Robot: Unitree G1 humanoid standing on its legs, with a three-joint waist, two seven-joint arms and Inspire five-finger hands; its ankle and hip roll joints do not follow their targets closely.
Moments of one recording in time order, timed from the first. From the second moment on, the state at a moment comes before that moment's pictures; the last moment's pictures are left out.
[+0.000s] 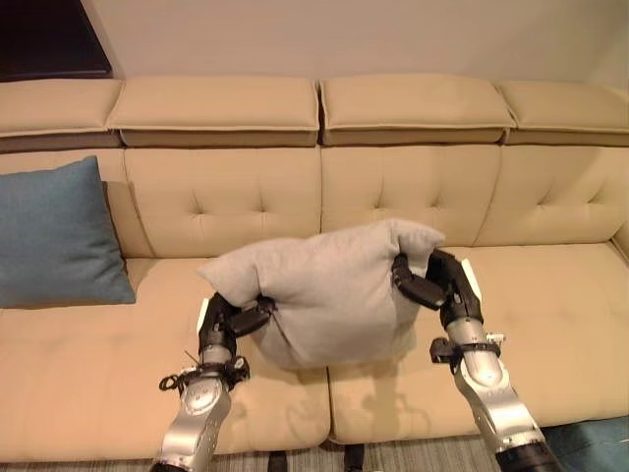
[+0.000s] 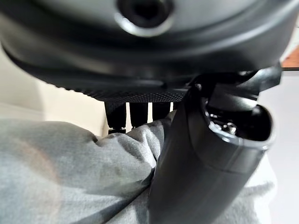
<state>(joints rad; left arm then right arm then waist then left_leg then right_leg) -0.06 0.33 -0.20 0.19 -0.44 -0.15 0.28 -0.17 -0.39 0.15 0.11 0.20 -0.14 -0.23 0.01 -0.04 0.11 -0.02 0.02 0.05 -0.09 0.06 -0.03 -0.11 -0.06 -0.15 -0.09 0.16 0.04</state>
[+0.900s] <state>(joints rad) -0.87 0.44 -0.40 0.66 -0.43 -0.22 0.45 -0.90 -0.54 0.32 0.61 0.16 -0.16 -0.50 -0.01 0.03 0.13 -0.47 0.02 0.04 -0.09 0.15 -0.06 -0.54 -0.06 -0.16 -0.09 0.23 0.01</state>
